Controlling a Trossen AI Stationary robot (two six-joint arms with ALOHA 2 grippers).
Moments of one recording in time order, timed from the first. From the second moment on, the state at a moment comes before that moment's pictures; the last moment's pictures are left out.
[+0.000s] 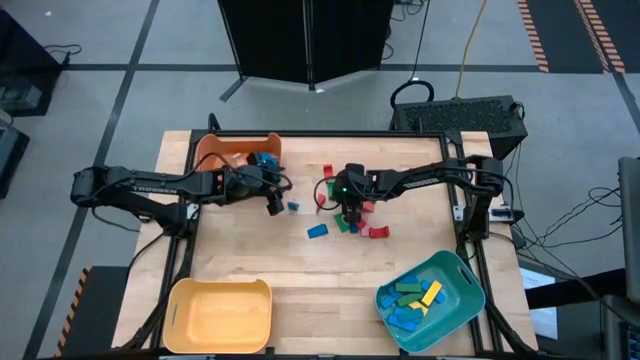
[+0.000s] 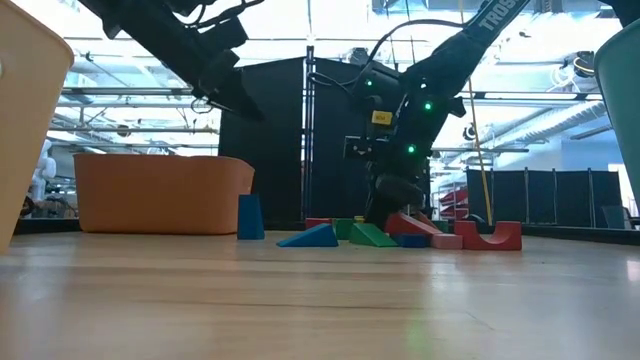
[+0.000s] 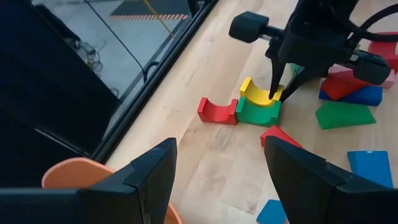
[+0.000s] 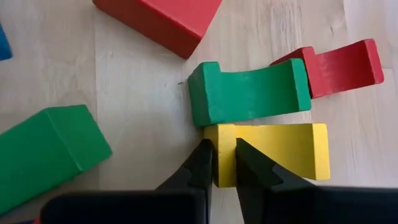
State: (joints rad) left arm 0.12 1.18 0.73 -0.12 -0.40 0.05; right arm -0.21 1.85 1.03 -0.21 0.18 -0.23
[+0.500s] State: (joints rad) left arm 0.10 1.18 0.54 0.26 -0.39 0.16; right arm -0.21 1.68 1.03 -0.17 -0.04 -0.21
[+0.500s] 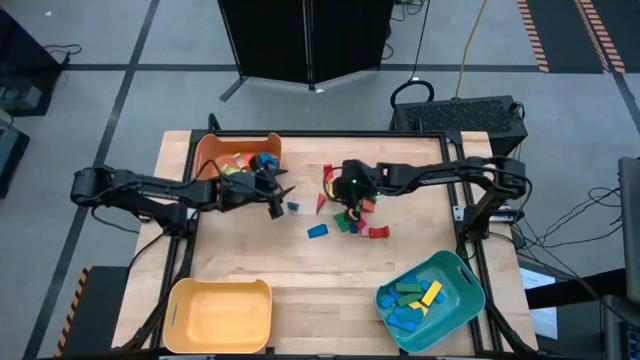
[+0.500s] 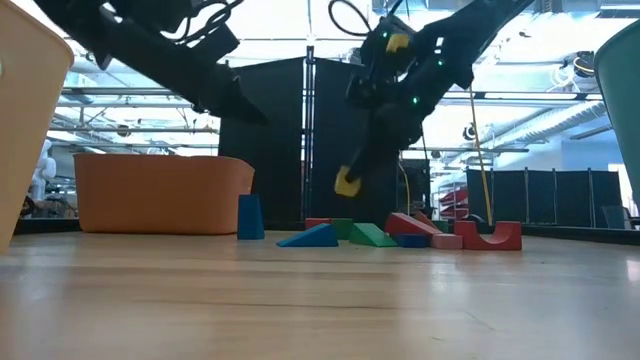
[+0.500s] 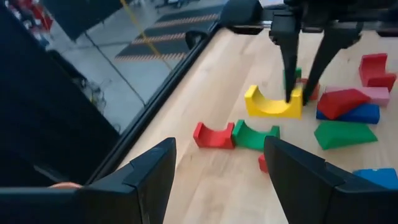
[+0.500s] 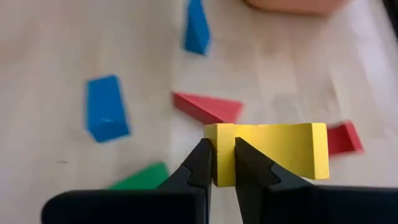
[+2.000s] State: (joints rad) left arm 0.10 1.24 0.52 0.45 0.05 0.77; right arm -0.20 1.67 1.03 0.26 -0.63 -0.22
